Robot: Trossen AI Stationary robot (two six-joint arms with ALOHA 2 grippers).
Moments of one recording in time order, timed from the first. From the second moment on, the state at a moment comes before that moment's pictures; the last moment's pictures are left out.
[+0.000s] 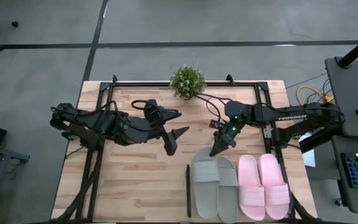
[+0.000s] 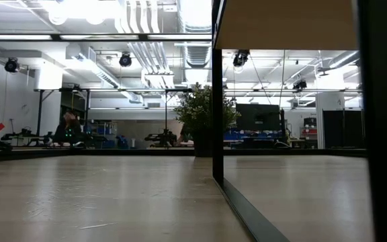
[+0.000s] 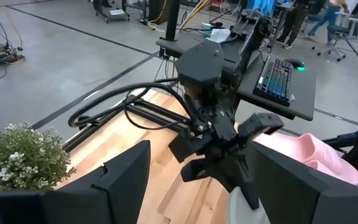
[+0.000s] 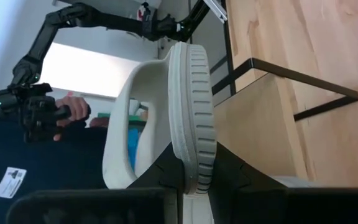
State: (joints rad) left arm -0.34 1.57 1.91 -0.68 -0.70 -0.43; right arm -0.05 1.23 0.86 -0.05 -0.85 0.96
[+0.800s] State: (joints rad) left arm -0.31 1.57 1.91 -0.60 -0.70 -0.38; right arm -0.03 1.23 0.78 -0.05 -0.78 0.92
